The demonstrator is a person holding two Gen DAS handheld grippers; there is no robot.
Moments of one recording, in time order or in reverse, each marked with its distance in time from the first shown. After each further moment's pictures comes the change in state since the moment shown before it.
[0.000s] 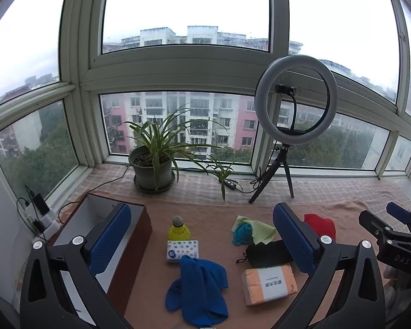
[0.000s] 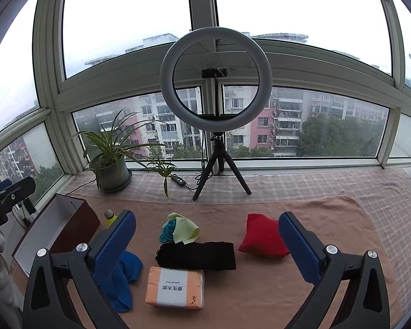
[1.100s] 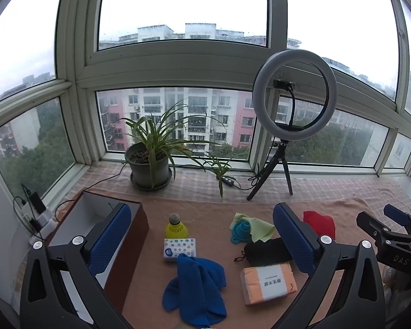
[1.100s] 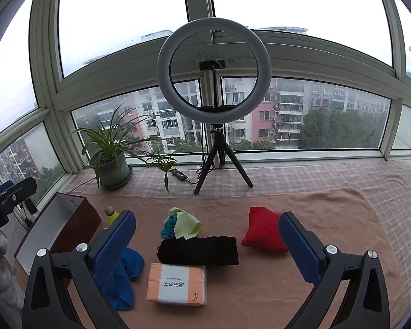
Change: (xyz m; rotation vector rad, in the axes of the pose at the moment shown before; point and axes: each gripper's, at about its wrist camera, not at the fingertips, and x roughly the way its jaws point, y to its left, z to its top) left arm 0.007 -0.005 -0.003 0.004 0.014 -0.011; right arm 0.009 -0.005 -0.006 0.026 0.029 0.009
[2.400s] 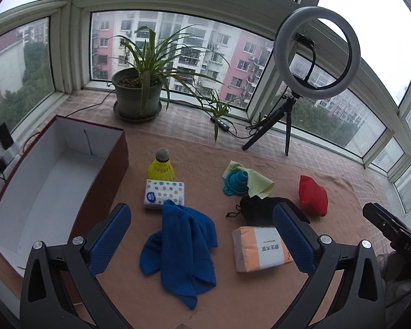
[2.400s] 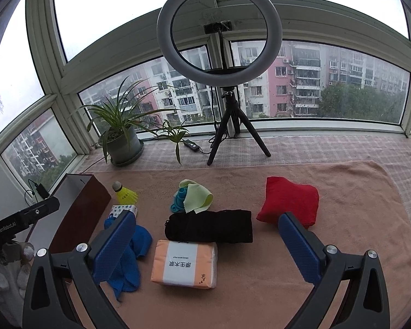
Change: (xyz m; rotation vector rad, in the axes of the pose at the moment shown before) left arm 0.065 0.040 -0.052 -0.166 0.298 -0.134; right arm 0.040 -0.016 -0.025 0.036 0.166 0.127
